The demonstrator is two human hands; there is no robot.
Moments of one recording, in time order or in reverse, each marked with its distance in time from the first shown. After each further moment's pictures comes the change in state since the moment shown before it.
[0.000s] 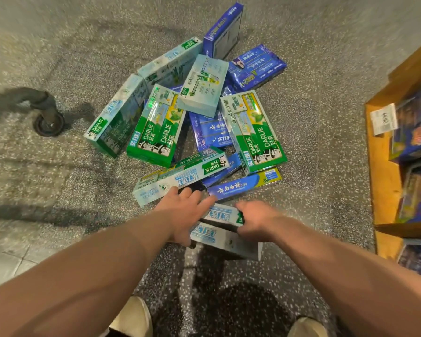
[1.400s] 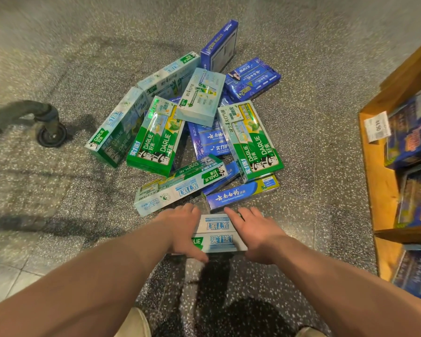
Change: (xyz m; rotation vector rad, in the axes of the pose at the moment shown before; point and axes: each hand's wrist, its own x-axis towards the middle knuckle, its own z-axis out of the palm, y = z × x) left_hand -0.004 0.005 0.002 -0.281 -0.132 -0.096; right_hand -0.013 0.015 0.025 -0.318 0.134 -0.195
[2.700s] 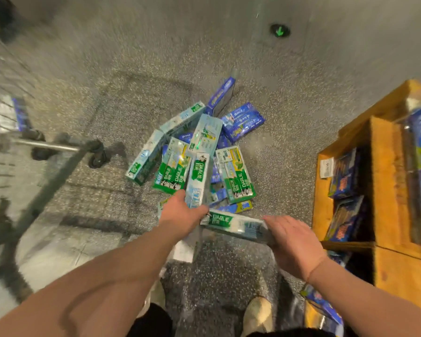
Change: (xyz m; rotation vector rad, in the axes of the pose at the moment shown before) left_hand -0.187 0.051 -0.233 -1.138 0.372 -0.548; right_hand -0.235 0.003 -0.234 0.002 0.352 0.027
